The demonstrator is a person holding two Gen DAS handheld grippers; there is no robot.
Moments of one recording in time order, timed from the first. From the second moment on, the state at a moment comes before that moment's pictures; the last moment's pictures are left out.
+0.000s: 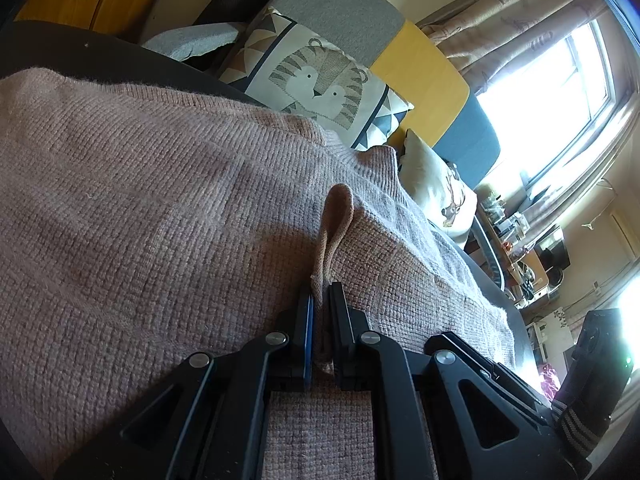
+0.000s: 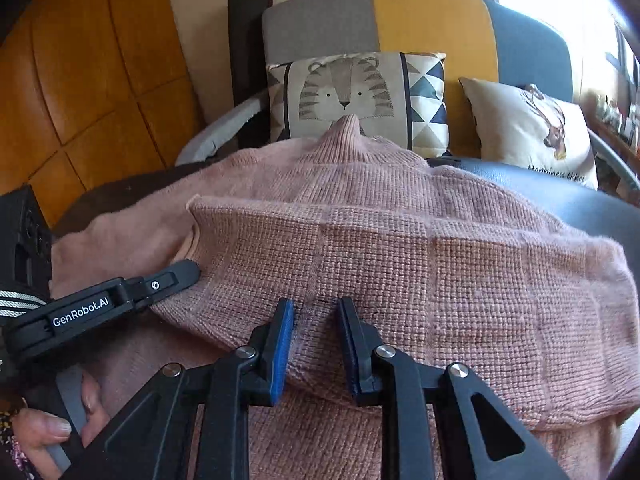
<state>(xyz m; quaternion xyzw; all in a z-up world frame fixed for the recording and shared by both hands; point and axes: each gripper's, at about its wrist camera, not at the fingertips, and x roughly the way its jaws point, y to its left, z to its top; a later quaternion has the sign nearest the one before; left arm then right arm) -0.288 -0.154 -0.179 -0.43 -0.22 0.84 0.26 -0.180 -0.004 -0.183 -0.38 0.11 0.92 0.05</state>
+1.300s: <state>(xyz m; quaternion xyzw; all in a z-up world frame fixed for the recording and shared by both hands) -0.272 -0.529 -0.161 -0.39 -0.40 0.81 -0.16 -0.181 -0.012 -0.183 -0.38 0.09 0.92 0.07</state>
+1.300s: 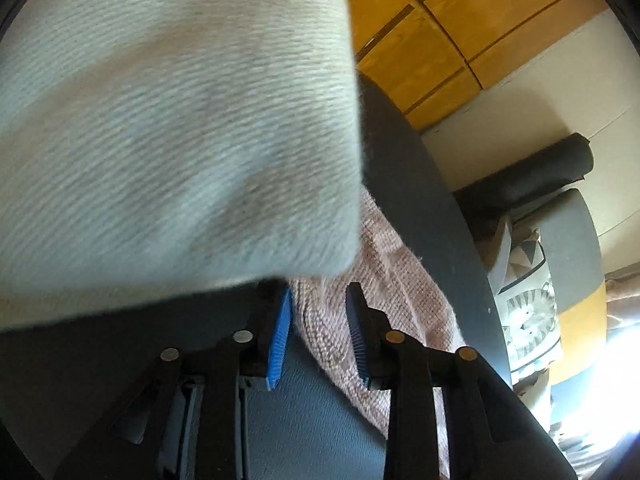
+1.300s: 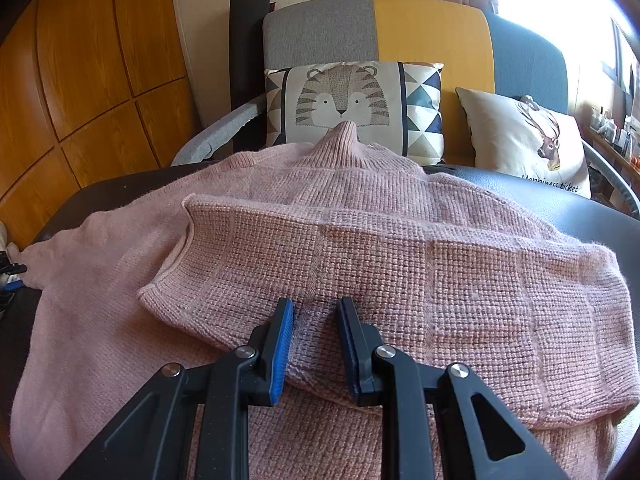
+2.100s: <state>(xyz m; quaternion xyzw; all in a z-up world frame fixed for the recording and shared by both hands) -0.301 -0.497 -0.108 -0.33 -0.34 0.88 -0.12 -0.178 -0.008 -0.184 -0.37 0.10 0.92 0.06</state>
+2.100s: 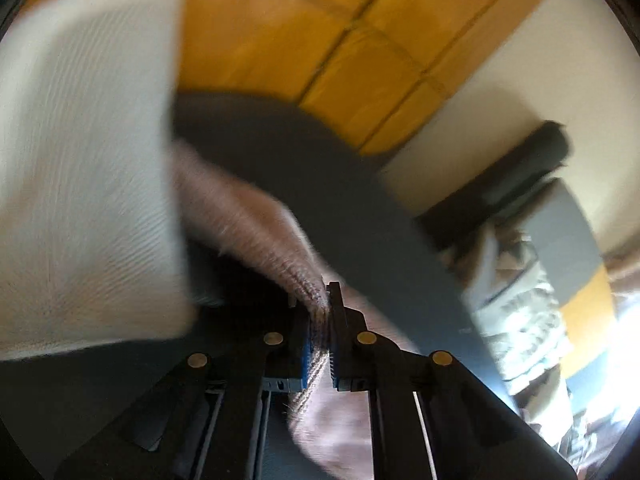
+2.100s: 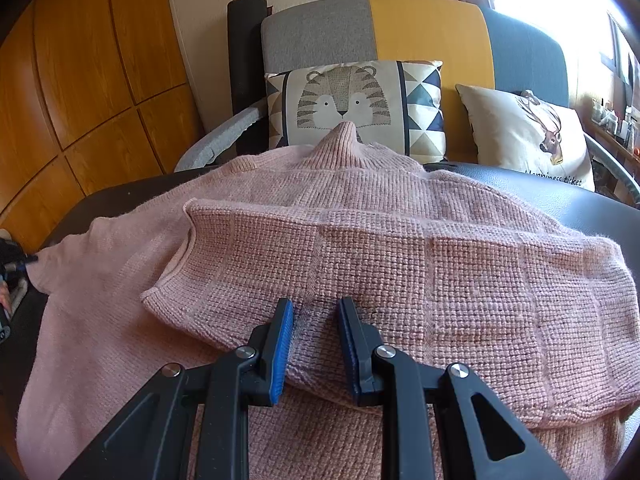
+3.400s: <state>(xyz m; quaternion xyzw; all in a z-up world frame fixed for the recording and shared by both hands) -0.232 -0.128 -0.127 -0.35 0.07 0.89 0.29 -0.173 0.012 -0.189 -0.35 0.18 0.92 0.03</state>
